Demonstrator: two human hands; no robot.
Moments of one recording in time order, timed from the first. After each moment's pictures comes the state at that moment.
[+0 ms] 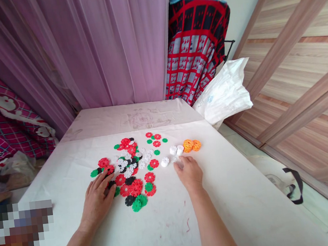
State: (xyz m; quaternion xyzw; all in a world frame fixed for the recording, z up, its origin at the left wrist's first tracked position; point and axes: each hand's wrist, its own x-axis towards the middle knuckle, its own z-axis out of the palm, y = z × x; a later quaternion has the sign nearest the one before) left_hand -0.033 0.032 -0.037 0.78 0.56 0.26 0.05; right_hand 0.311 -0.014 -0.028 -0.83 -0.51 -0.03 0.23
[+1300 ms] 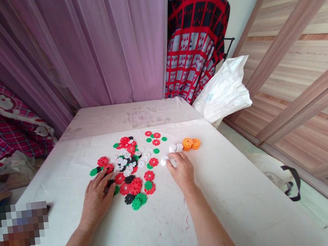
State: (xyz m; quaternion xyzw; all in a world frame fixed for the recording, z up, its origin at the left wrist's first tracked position) left_hand -0.032 0.032 -0.036 0.78 0.56 0.26 0.05; right_hand 0.287 -0.005 -0.019 -0.73 -0.57 -0.05 0.38
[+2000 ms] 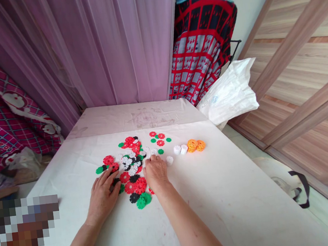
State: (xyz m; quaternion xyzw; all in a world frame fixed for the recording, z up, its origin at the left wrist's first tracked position) left_hand -0.030 0.032 -0.039 0.78 0.57 0.25 0.05; right_hand 0.181 0.026 0.029 -0.73 -0.67 0.06 0.05
